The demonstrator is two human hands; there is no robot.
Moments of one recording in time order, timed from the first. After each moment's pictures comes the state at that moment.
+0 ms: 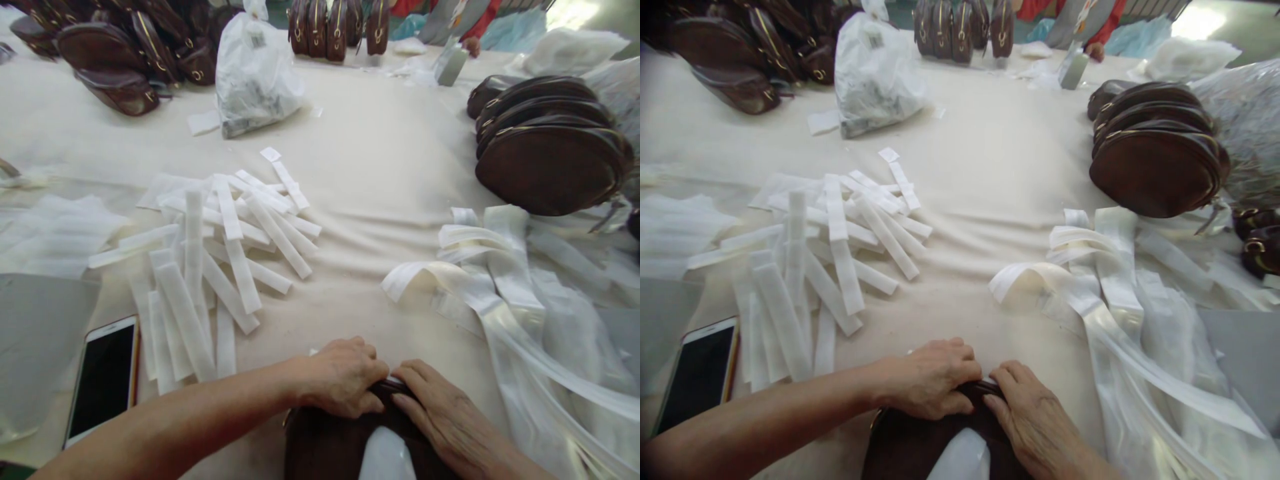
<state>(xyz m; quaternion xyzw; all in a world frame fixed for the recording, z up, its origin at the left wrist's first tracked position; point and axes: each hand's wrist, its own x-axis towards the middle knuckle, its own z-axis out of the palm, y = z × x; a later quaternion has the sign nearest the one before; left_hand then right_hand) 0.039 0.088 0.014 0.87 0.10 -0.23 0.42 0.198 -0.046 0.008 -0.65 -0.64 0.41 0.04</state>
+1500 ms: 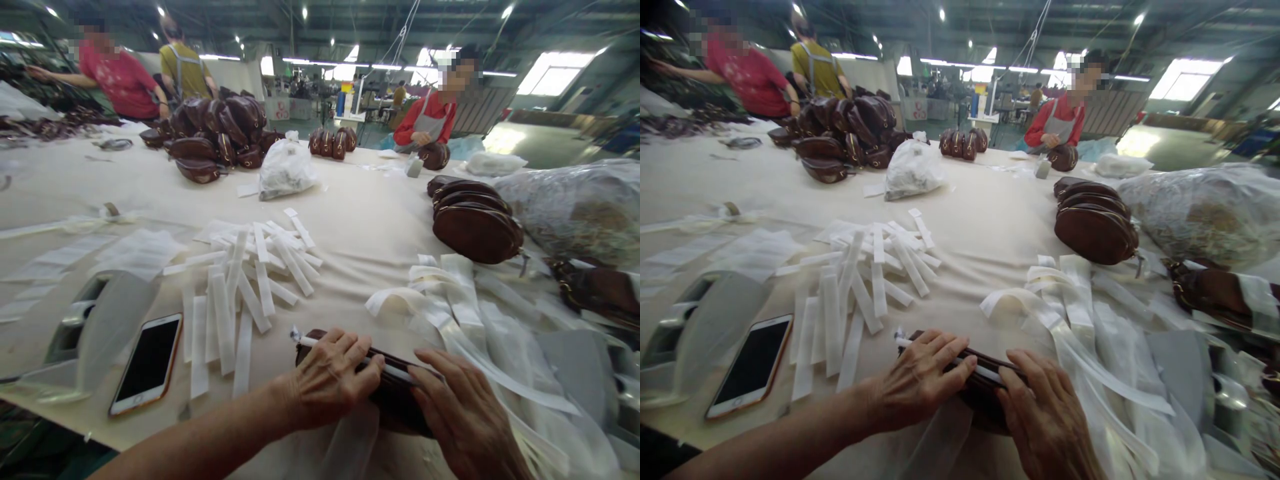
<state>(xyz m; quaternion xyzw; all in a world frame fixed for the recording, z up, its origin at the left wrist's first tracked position) 0.005 0.031 0.061 0.96 0.09 0.25 -0.02 0.208 -0.080 0.065 -0.55 -0.78 -0.14 0.27</state>
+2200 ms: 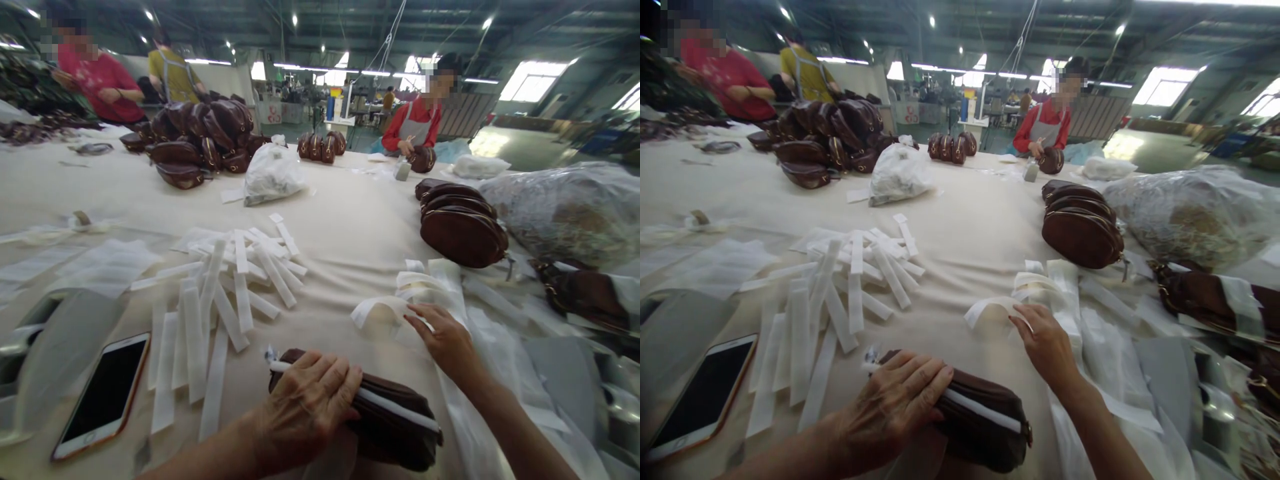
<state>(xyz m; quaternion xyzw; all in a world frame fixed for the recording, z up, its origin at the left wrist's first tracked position) 0.013 0.027 0.060 0.96 0.12 0.27 0.01 0.291 0.001 0.035 -0.71 -0.66 -0.02 0.23</state>
